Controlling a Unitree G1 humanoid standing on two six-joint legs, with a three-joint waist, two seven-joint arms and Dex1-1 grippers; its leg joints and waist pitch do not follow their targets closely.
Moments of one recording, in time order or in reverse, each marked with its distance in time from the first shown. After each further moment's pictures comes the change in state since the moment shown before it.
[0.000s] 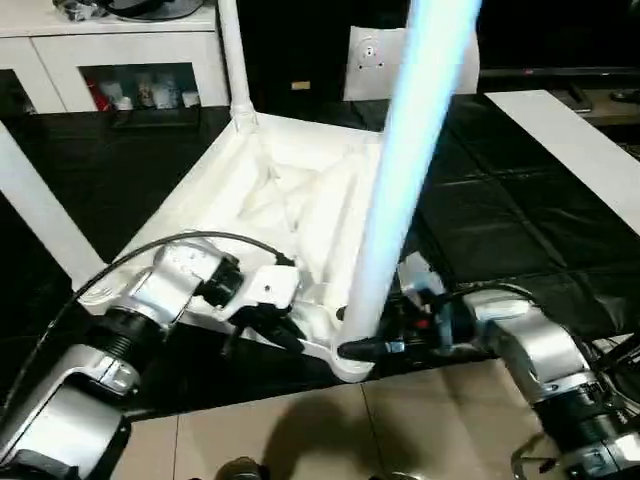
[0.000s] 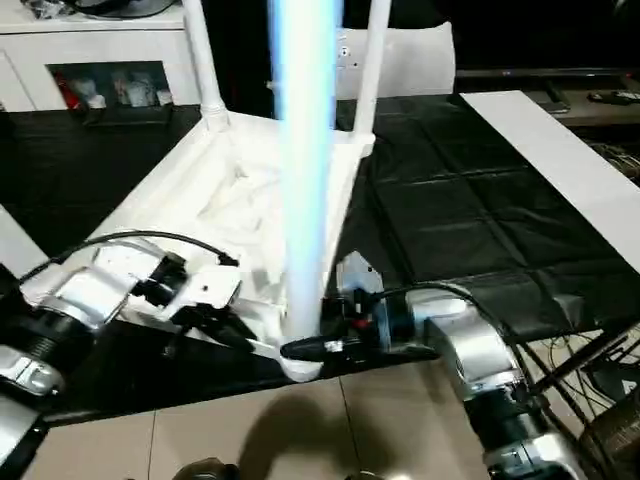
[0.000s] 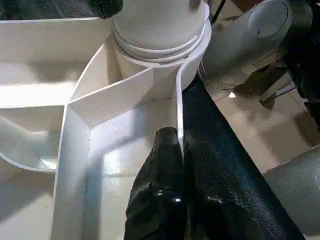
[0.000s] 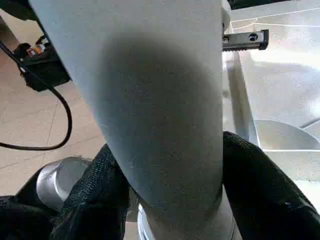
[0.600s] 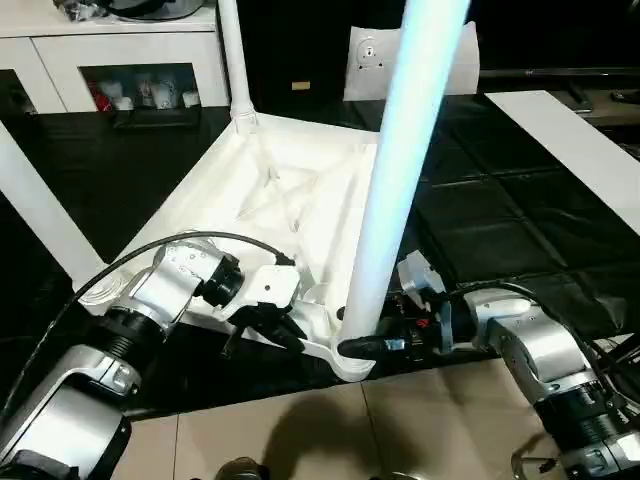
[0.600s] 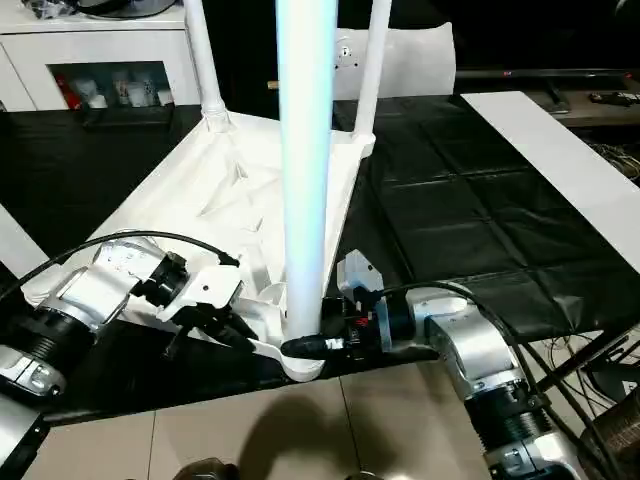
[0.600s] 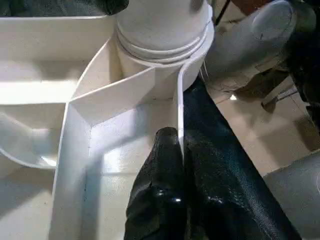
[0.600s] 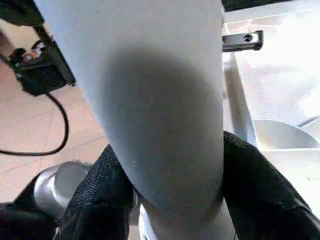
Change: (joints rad) left arm 0.015 -0.001 0.015 -0.016 -0.005 0.042 0.020; right arm 0.015 0.015 -0.003 -0.026 0.007 0.027 -0.049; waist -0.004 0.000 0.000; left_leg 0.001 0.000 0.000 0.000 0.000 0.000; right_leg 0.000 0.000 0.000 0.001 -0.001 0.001
